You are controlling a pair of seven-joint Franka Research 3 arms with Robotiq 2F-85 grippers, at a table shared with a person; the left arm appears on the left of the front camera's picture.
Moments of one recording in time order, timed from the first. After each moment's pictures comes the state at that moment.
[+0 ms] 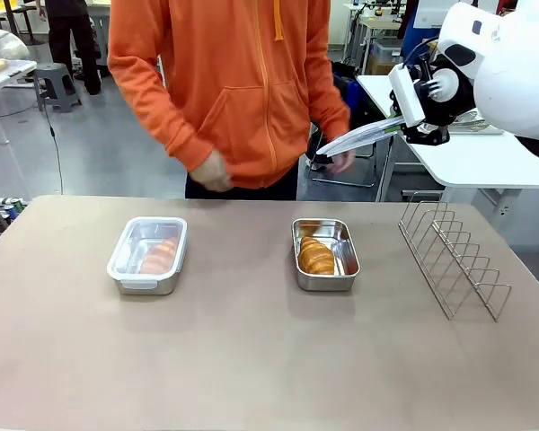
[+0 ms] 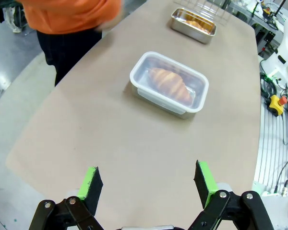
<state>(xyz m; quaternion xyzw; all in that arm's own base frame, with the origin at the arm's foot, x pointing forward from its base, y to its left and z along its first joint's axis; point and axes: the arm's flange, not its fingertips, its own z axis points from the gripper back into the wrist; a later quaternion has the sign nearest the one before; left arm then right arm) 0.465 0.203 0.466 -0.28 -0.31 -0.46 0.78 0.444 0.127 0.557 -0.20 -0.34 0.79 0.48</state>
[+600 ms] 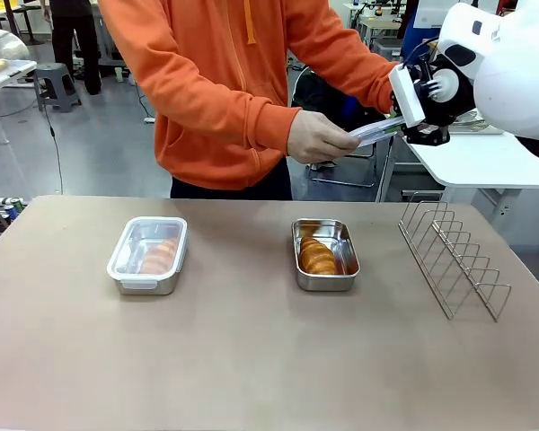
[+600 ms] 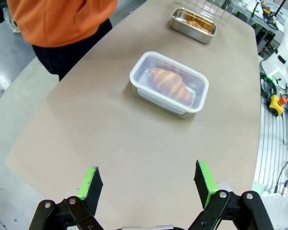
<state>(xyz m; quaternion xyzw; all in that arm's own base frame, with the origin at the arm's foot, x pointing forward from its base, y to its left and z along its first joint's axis) 0.465 0.203 0.466 -0.28 -0.31 -0.46 0.78 0.444 0.127 0.557 -0.20 -0.34 0.79 0.48</state>
